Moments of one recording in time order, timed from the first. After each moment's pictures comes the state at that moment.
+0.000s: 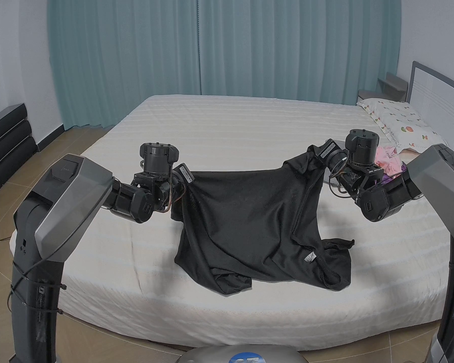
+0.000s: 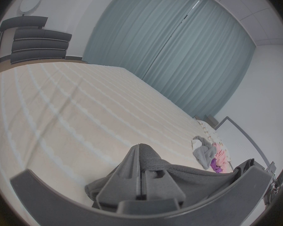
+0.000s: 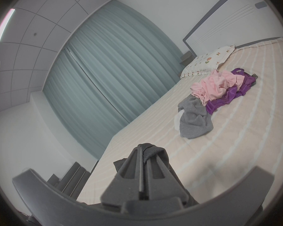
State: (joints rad) left arm -0.33 2.44 -1.60 -0.46 0.19 -0.69; right arm 0.28 2.28 -1.31 -0.88 -0.26 0.75
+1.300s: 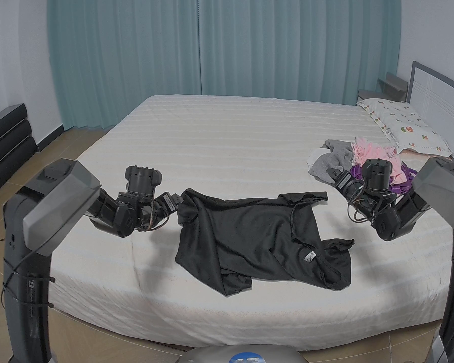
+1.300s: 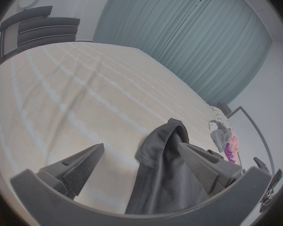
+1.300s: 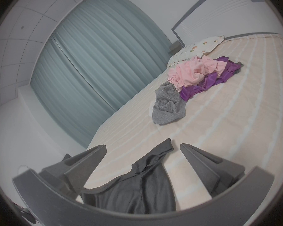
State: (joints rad) left arm -0.26 2.41 -1.38 -0.43 0.10 -0.72; right arm 0.17 2.30 -1.09 -0.95 -0.13 0.76
